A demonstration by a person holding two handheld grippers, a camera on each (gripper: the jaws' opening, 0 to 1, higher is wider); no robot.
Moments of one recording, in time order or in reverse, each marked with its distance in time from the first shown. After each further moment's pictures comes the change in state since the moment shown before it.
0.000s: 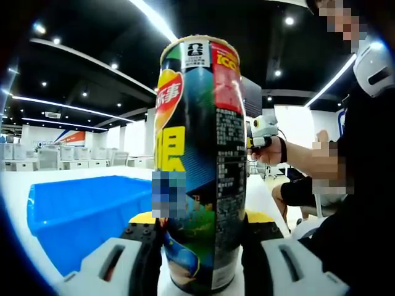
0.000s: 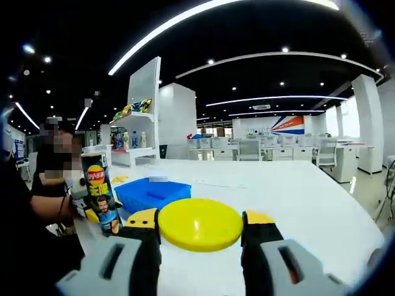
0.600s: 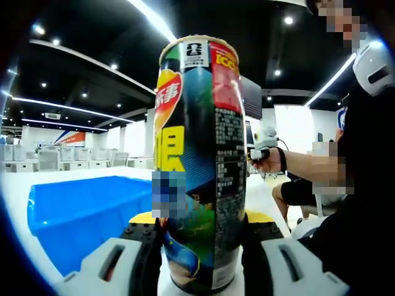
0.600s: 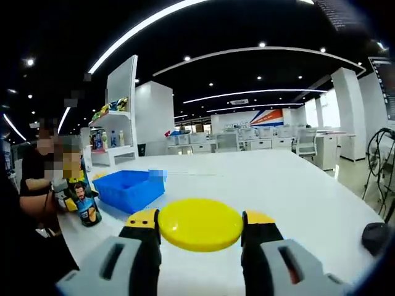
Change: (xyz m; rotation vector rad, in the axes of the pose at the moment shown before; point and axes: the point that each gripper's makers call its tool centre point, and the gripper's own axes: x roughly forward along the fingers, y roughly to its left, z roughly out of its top) left arm 0.000 0.000 0.000 0.006 0.001 0.001; right arm -0.019 -0.048 -0.042 0.063 0.026 -0.148
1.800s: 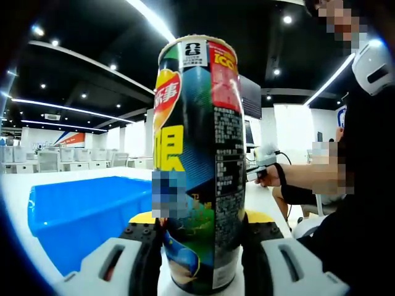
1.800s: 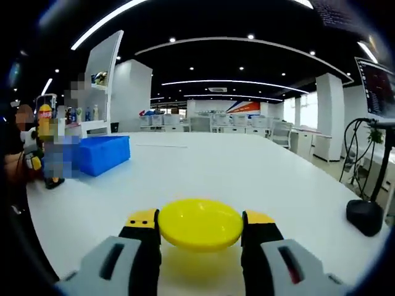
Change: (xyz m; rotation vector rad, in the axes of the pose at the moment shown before) left arm 0.000 0.000 -0.001 0.007 0.001 0.000; right arm 0.000 -0.046 -0.070 -0.100 0.109 -0.192
